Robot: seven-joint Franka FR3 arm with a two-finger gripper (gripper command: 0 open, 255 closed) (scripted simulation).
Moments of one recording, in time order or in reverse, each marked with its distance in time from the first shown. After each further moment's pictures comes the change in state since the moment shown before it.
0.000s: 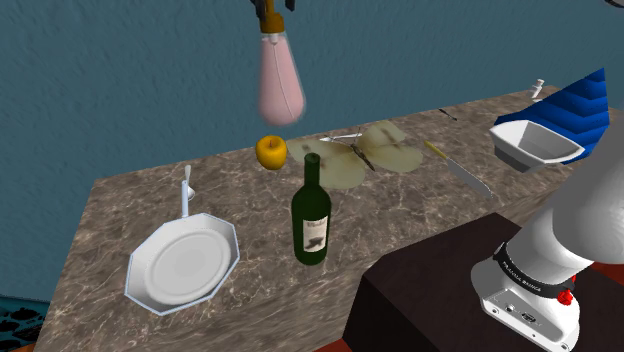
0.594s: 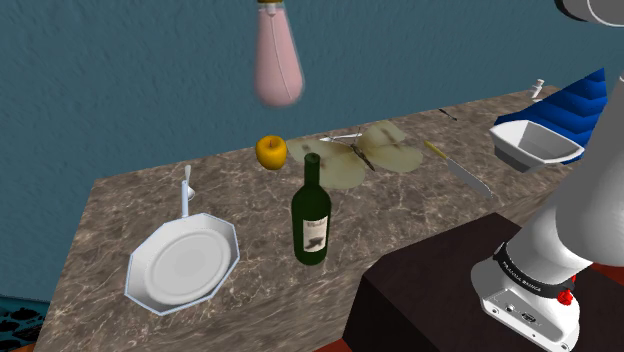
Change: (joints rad) arm 0.065 0.111 0.013 0.273 -0.075 -0.179 -0.019
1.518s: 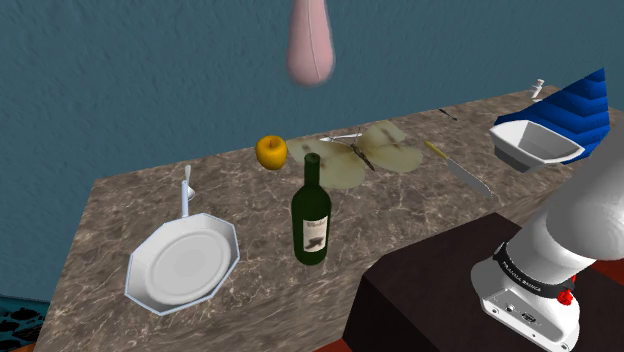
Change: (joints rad) arm -0.164 -0.154 -0.025 -0.079 0.119 -0.011 -0.154
